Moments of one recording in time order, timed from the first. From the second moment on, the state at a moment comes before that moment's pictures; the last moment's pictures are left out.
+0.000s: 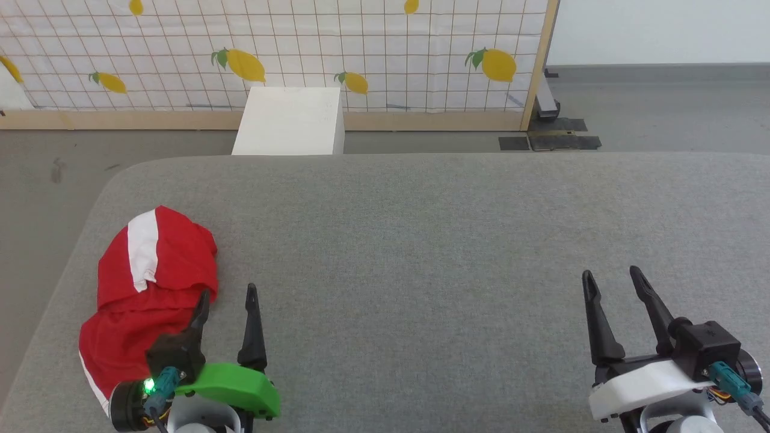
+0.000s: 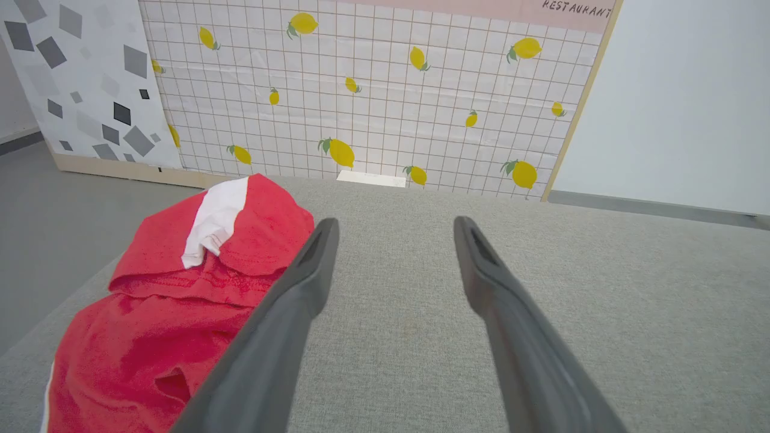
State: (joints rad) left arm -0.02 0.06 -0.04 0.18 -0.18 0.02 -0.22; right arm 0.02 -0.05 -0.02 0.10 0.10 0.13 -0.22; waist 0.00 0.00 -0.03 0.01
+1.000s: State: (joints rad) left arm -0.05 0.06 -0.06 0.22 -0.21 0.03 -0.26; right arm 0.05 -0.05 -0.05 0.12 0.11 0.13 -0.26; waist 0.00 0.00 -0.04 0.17
